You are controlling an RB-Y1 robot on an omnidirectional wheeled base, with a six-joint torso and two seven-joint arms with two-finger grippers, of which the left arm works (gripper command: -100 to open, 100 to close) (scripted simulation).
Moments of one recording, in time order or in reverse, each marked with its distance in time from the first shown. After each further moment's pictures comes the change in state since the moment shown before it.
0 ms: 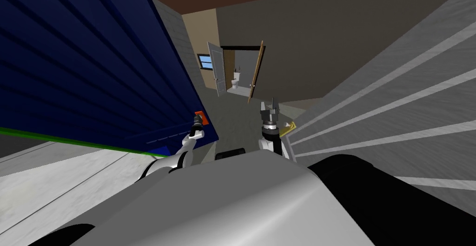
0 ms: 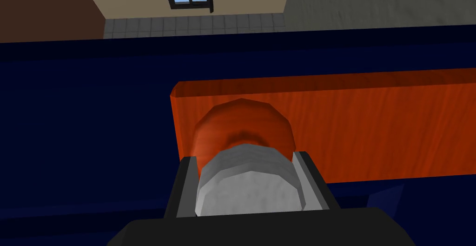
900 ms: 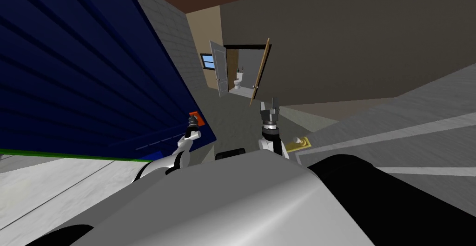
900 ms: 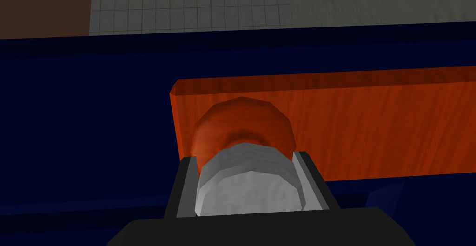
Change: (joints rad) arm 0.001 0.038 0.070 0.020 0.027 -0.010 -0.025
